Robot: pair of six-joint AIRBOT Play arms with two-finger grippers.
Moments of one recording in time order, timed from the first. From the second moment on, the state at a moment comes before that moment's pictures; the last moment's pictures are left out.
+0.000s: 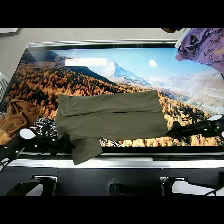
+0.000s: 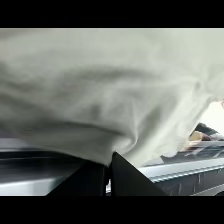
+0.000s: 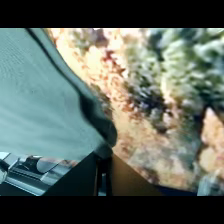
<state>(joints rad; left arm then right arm) 0.05 -1.03 0.45 0.86 -1.13 -1.66 -0.54 -1.48 0.86 -0.98 1.33 1.27</state>
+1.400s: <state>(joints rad) 0.15 -1.42 1.17 1.17 -1.27 -1.61 -0.20 -1.37 1.12 -1.27 1.15 1.42</state>
